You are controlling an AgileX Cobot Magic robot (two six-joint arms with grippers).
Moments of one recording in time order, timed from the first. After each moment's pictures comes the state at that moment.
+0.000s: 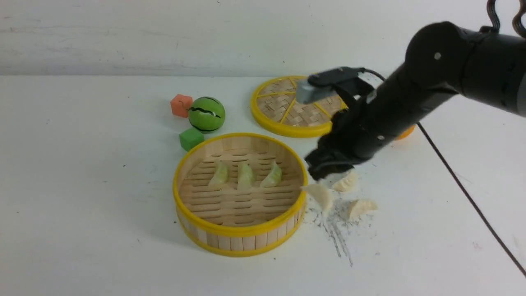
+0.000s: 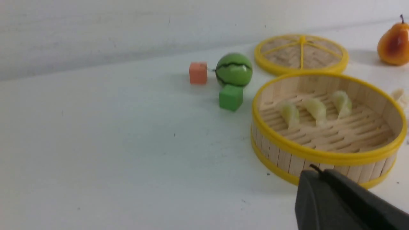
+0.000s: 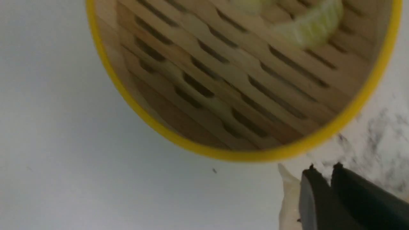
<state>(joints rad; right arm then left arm) 0.46 1.81 -1.53 0.48 0.86 -0.38 -0.45 0.11 -0.29 0.44 0.44 -0.39</state>
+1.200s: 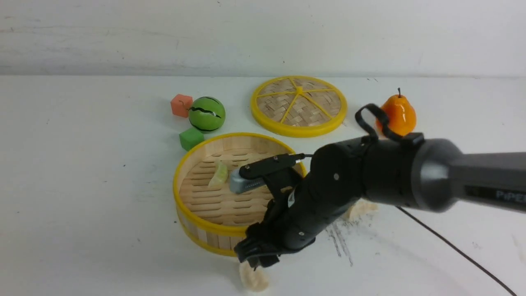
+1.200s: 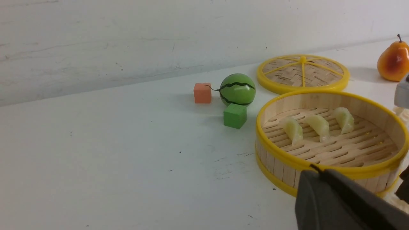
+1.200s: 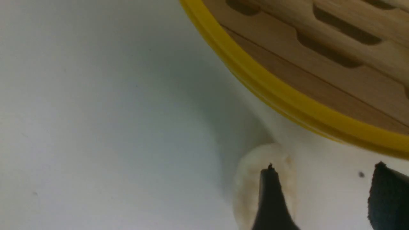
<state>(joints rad) 0.71 1.93 -1.28 0.37 0.54 -0.05 -0.45 0.10 -0.29 0.47 0.43 -0.39</state>
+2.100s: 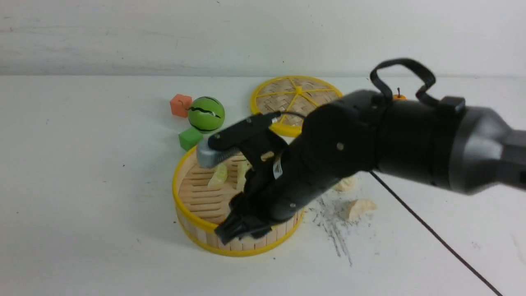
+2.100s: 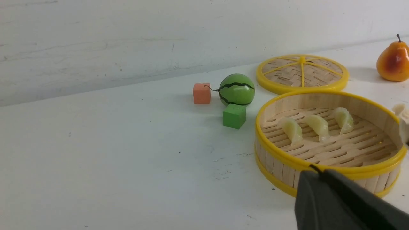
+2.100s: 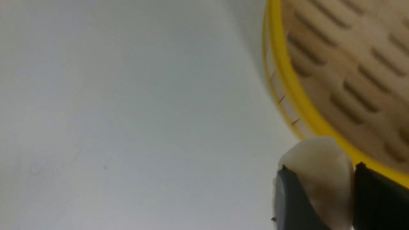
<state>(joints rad) 0.79 1.81 -1.46 0.17 0.71 -0.04 -0.45 0.10 -0.29 0.47 0.43 -0.39</state>
